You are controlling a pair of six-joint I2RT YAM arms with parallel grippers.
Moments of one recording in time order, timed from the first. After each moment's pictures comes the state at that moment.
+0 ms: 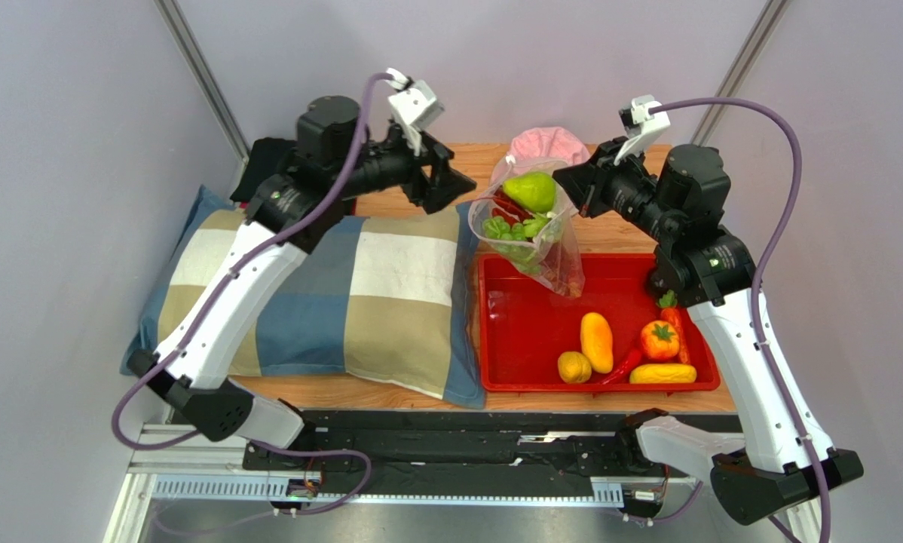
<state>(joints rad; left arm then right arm) -0.62 1.47 1.80 -0.55 0.50 0.08 0.33 1.11 1.44 -0.43 -0.29 0.21</state>
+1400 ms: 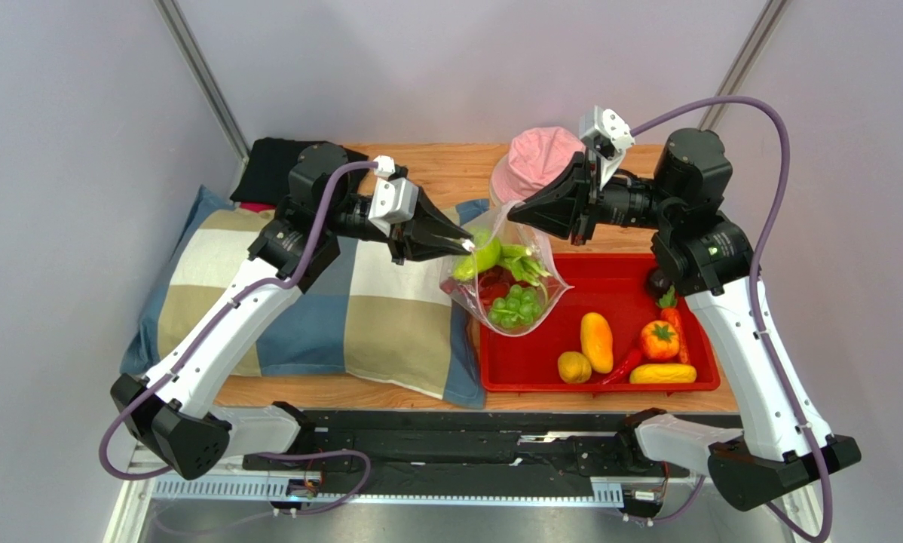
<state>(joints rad) -0.56 1.26 1.38 -0.20 1.17 0.33 0.36 1.17 1.54 -0.40 -1.04 0.04</state>
